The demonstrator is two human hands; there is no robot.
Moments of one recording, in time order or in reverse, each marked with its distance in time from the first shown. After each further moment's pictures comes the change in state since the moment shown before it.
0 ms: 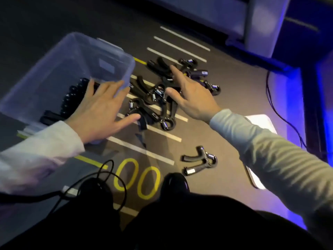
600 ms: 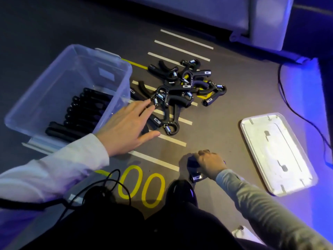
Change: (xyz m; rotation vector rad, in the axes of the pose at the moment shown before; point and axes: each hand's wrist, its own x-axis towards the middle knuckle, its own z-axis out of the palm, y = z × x) left_hand 0.015 0.052 0.015 -0.148 -0.046 0.187; right_hand -0.125 0.089 0.140 -0.347 -0.584 0.095
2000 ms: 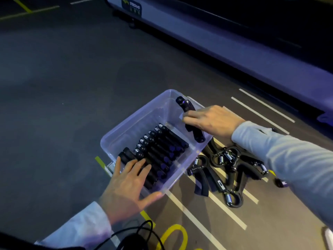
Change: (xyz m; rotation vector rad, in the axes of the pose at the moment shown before) left_hand -0.123 -0.112 0.042 0.076 -0.040 -0.610; right_hand 0.176 -0.128 -0.315 -0.531 0.685 -0.932
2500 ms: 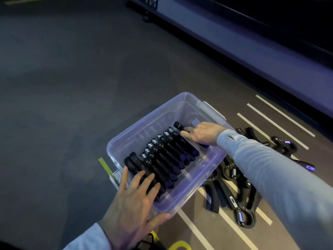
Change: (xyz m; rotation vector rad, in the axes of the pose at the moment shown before) left_hand 0.001 -0.003 0.018 -0.022 0.133 0.054; right_hand 0.075 0.003 0.066 -0.075 -0.509 -0.082
